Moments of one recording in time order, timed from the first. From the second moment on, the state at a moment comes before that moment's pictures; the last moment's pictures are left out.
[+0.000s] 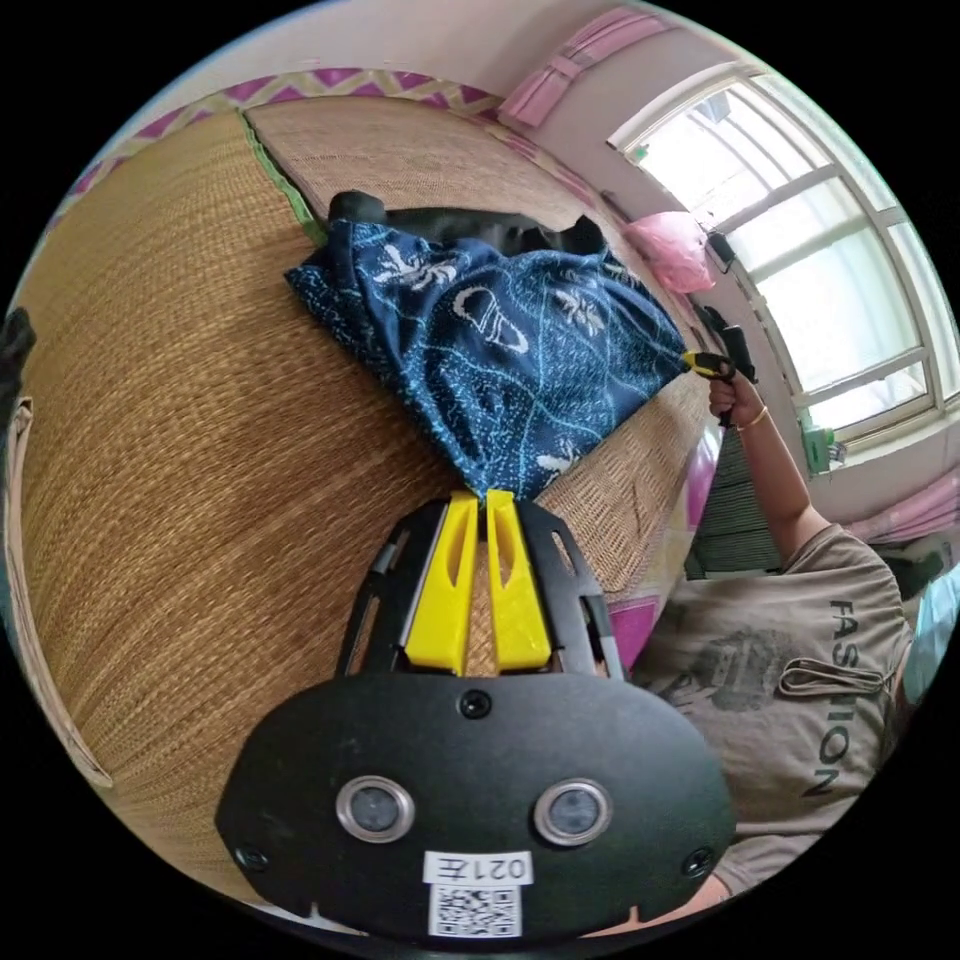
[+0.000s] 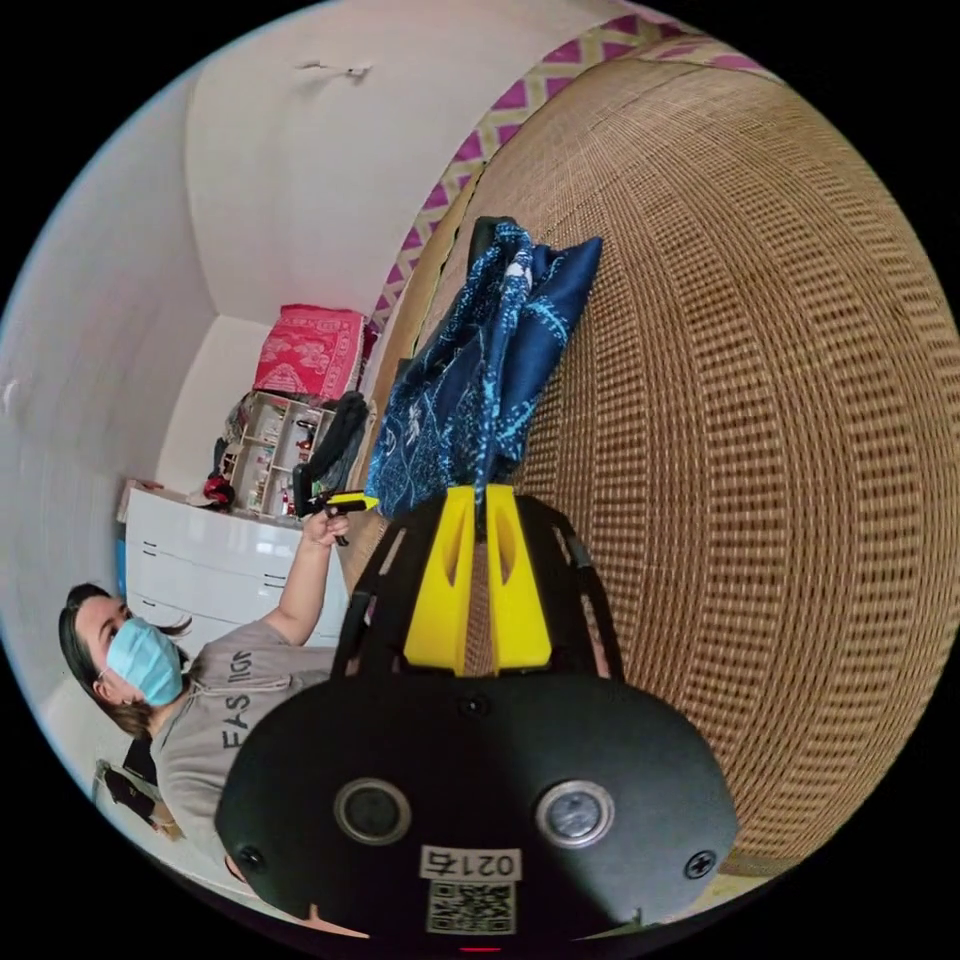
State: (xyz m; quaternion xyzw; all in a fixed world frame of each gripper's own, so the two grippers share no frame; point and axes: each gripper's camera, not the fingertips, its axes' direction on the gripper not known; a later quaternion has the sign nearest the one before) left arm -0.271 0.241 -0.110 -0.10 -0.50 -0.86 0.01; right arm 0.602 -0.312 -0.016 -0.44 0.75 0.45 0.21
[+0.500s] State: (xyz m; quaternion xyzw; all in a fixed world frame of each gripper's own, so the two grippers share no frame) left arm -0.333 0.047 -0.004 -0.11 -0.61 -0.78 0.08; right arm 0.506 -0.215 0.258 -0.55 0.67 0.44 0.23
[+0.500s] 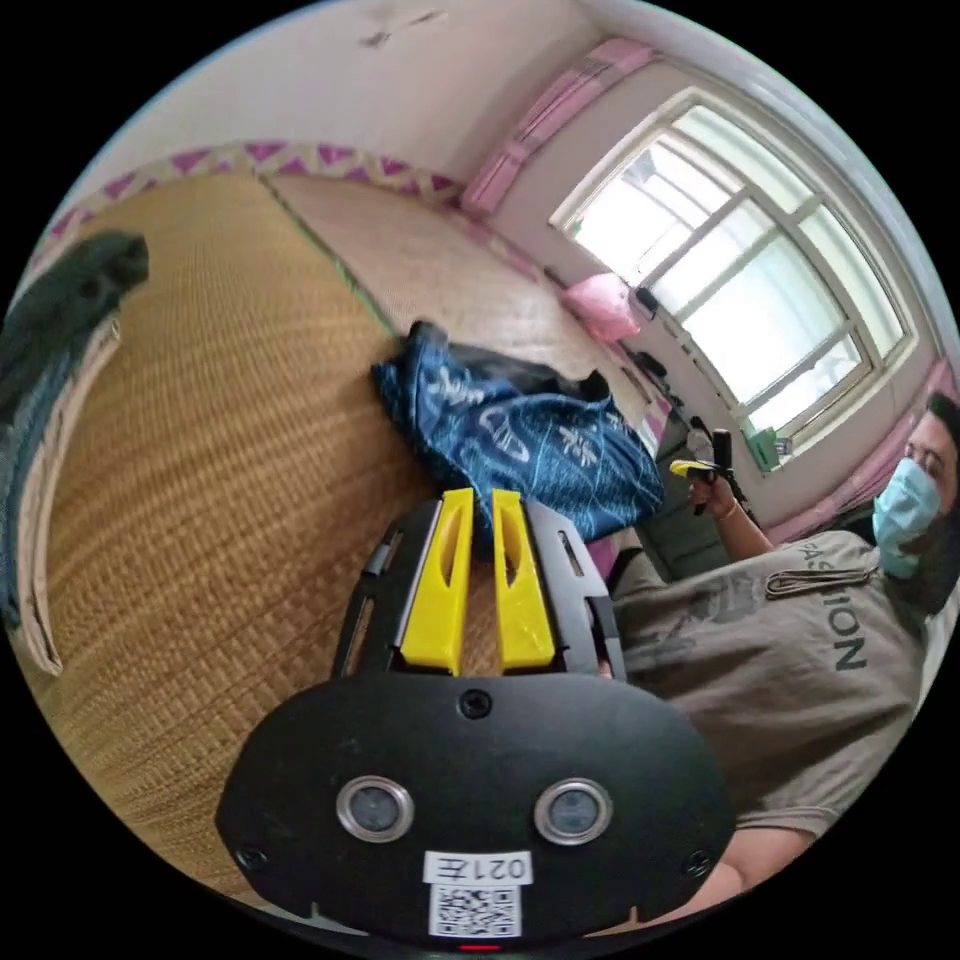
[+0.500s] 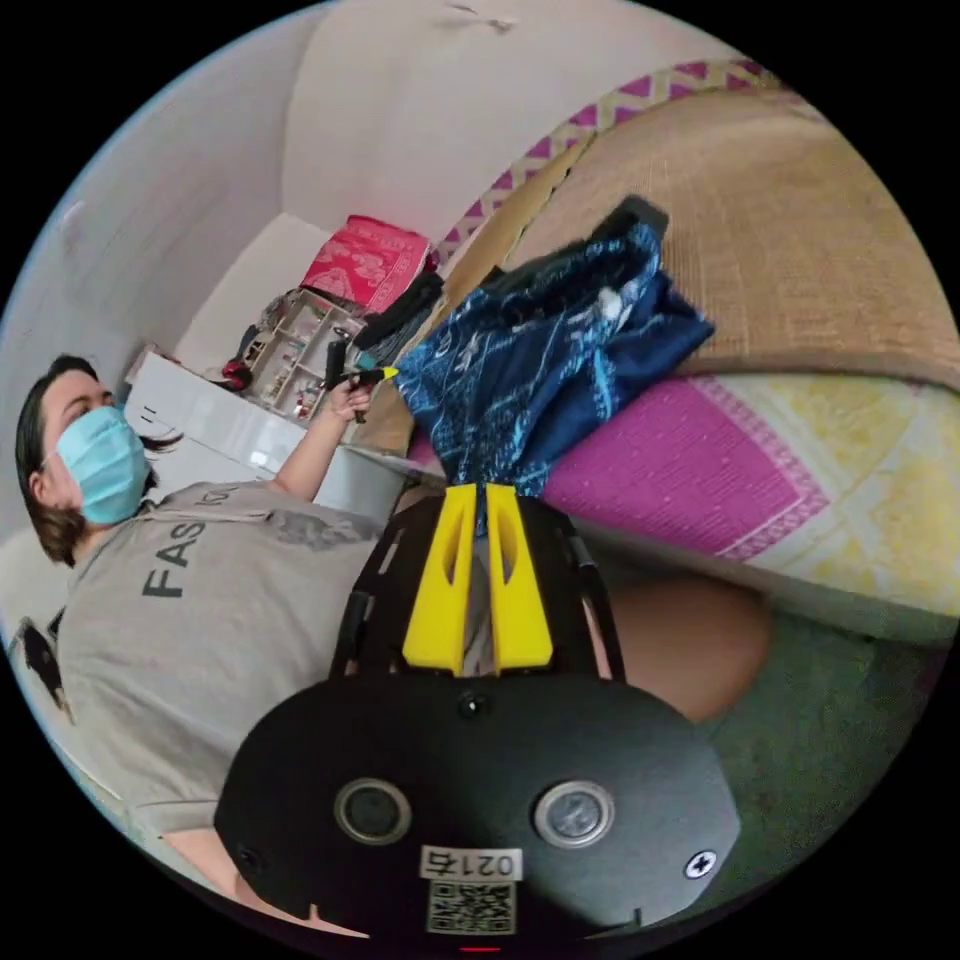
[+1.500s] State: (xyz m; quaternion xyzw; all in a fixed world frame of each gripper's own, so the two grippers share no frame) left arm -0.573 0.444 -0.158 -0.43 -0.26 -0.81 0.30; right arm 0.972 -0.106 0.179 -0.89 0.24 0.37 0.10
